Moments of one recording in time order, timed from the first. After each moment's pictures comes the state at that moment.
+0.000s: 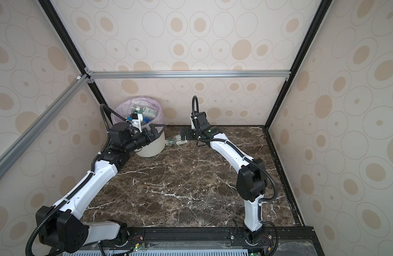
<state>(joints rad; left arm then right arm) -0.27 1.30 1.11 -0.05 0.44 -0.78 0.55 1.98 1.85 -0.55 -0.06 0.40</state>
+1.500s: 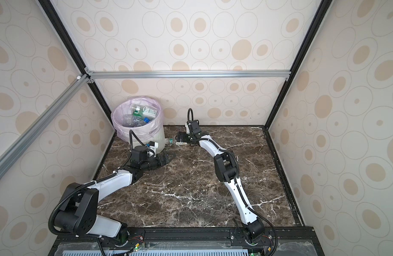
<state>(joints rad) -0.30 1.46 0.73 0.20 0.49 -0.76 0.50 2.60 2.30 -0.41 -0.31 0.52</state>
